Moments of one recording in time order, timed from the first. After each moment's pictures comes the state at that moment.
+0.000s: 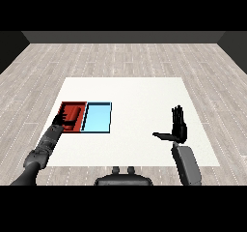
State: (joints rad) left arm -0.76 0.48 -0.02 -0.06 -0.20 0.33 -0.07; right arm -0.04 -0.22 0.03 -1.53 -0.26 -0.09 -0.54
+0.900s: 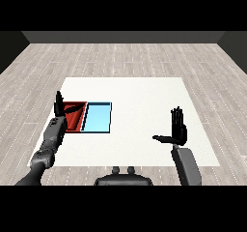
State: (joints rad) left arm -0.75 0.41 0.25 -0.37 0.10 0.29 -0.50; right arm -0.01 -0.21 0.04 -1.57 -0.27 -0.04 -0.57
